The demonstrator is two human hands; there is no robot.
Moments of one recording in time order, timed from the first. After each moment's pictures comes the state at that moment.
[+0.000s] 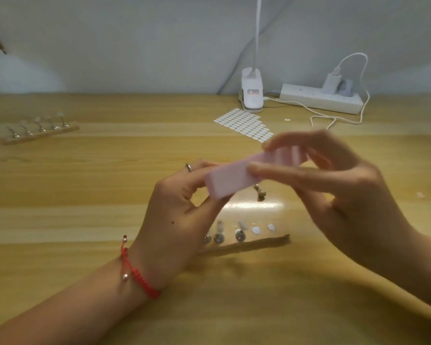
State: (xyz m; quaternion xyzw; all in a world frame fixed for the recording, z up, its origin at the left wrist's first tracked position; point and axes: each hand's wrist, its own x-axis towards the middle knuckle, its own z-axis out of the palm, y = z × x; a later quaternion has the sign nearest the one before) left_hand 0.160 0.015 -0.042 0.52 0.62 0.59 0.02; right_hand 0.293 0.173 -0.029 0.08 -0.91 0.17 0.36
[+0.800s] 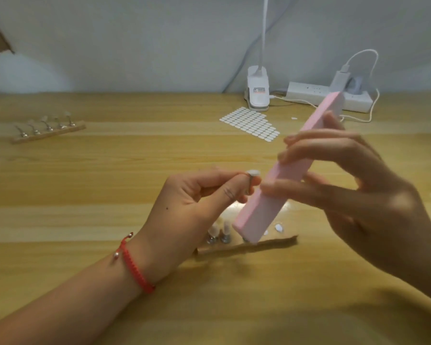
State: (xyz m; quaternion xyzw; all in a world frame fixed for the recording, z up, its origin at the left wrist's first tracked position) left_hand 0.160 0.019 -0.038 0.43 0.59 0.66 0.21; right_hand 0.298 0.182 -0.023 0.13 -0.91 0.02 0.40
